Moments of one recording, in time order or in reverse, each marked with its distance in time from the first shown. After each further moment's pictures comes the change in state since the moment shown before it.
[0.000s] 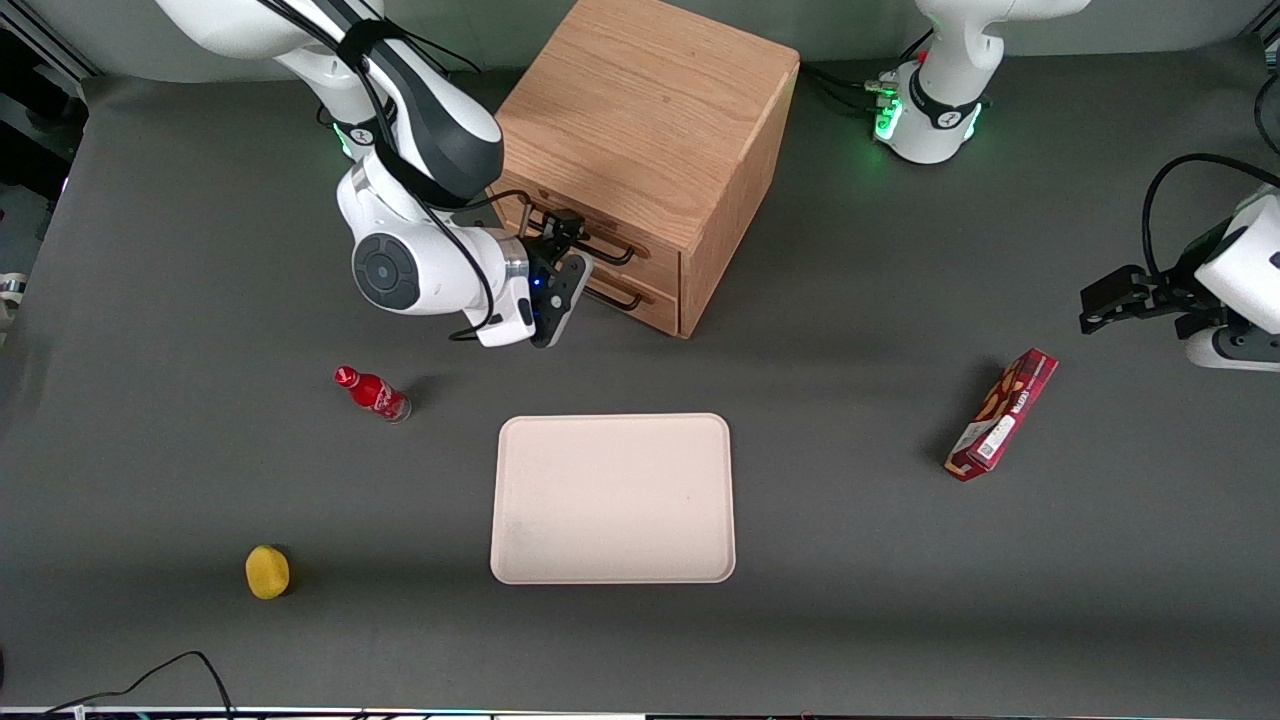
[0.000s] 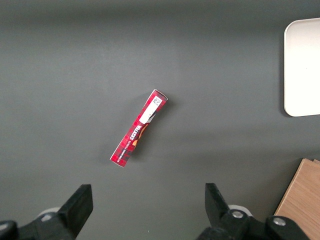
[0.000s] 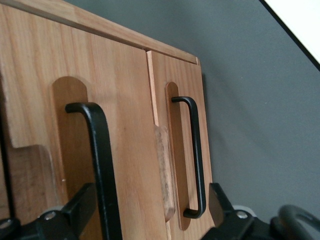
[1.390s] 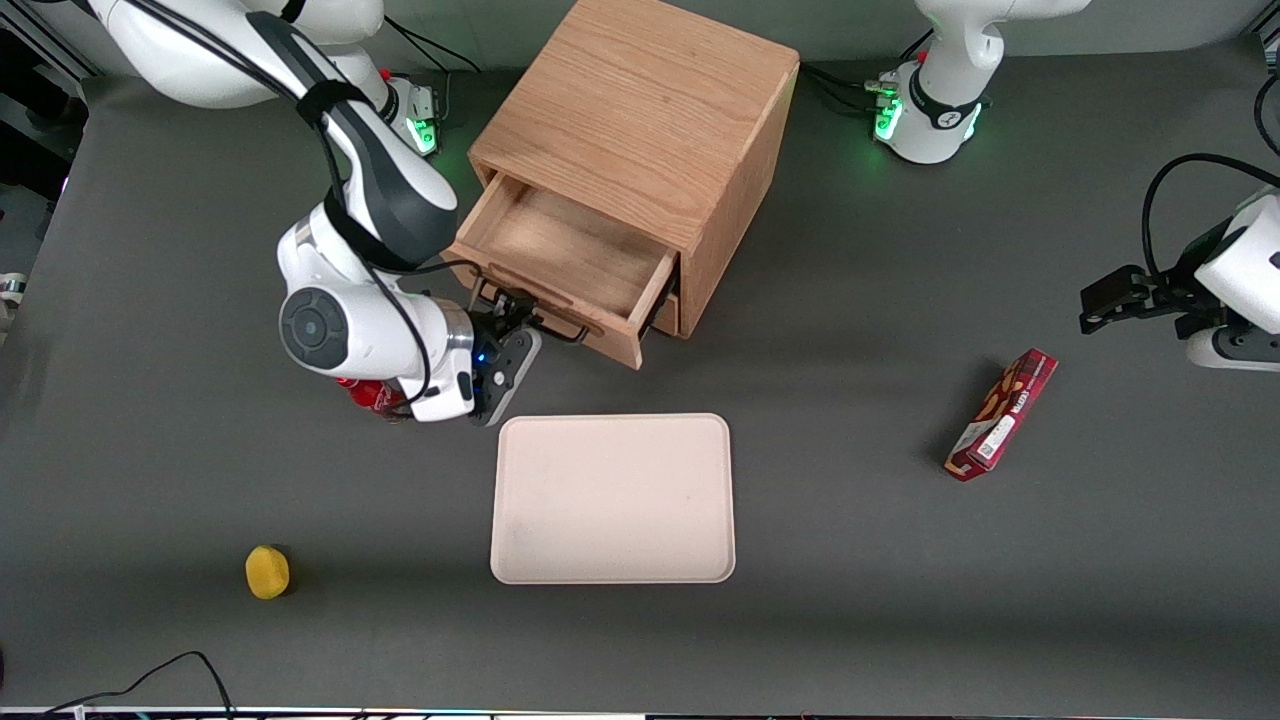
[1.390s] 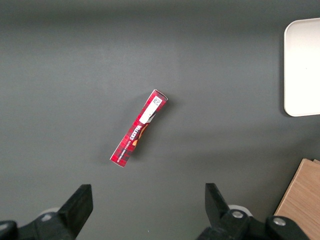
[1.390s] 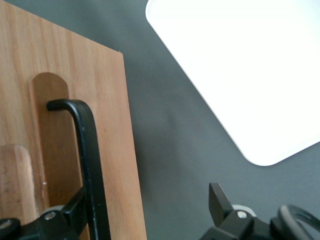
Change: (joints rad) arm -0.026 0.135 -0.092 0.229 -0.221 -0.013 -0.037
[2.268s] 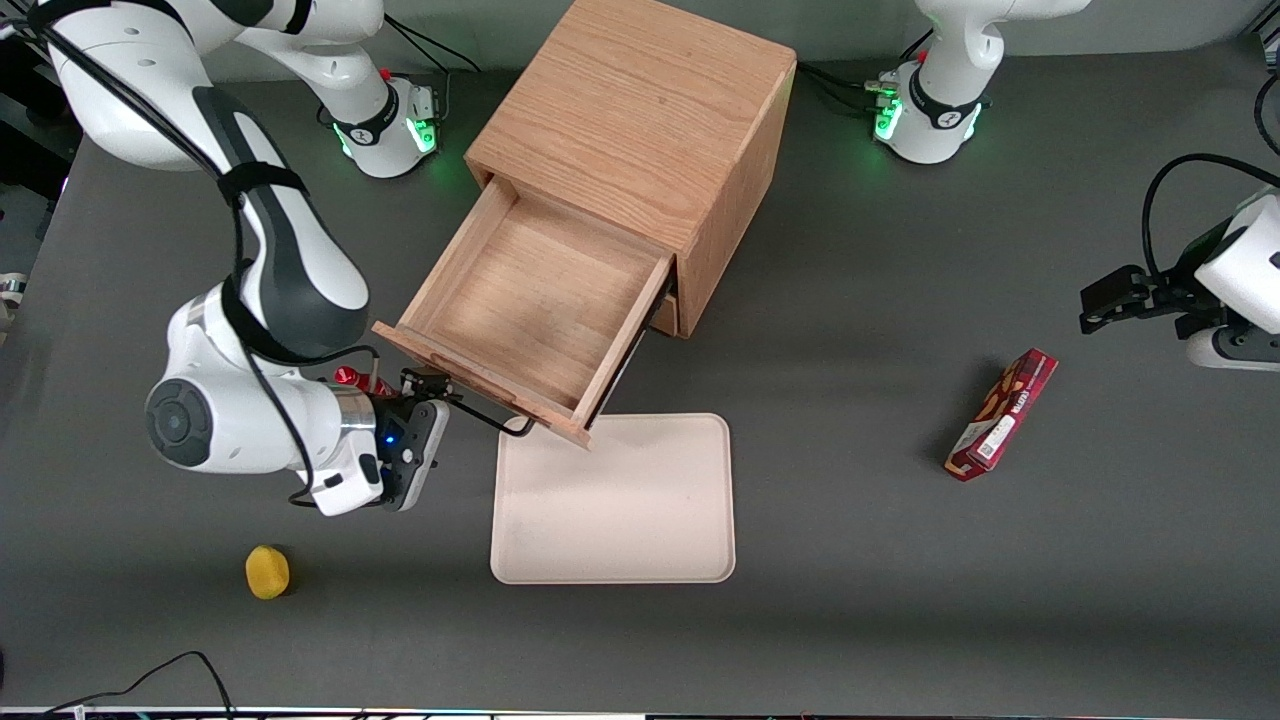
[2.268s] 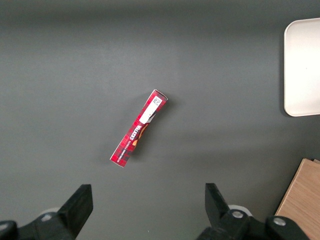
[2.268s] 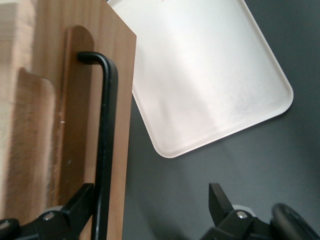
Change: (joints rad) arm -0.002 0.160 -0.138 0.324 -0.065 -0.130 -0.330
